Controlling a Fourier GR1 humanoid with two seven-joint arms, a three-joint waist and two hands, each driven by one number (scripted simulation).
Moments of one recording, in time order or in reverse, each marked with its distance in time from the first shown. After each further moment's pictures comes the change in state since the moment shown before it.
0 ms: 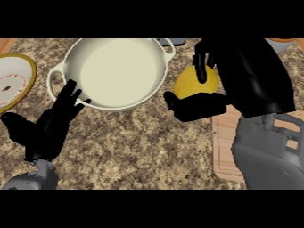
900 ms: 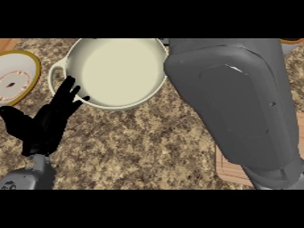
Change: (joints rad) left arm -0.036 0.017 0.031 0.030 0.016 -0.035 0.003; right arm -0.582 0.019 -0.091 0.491 -0.167 -0.236 0.115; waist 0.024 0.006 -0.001
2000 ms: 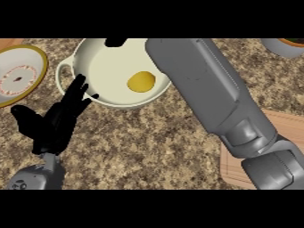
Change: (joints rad) left arm -0.021 -0.040 -0.045 -0.014 -0.029 0.009 0.014; right arm -0.086 0.000 0.043 0.680 -0.375 -0.381 -0.203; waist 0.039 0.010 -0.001
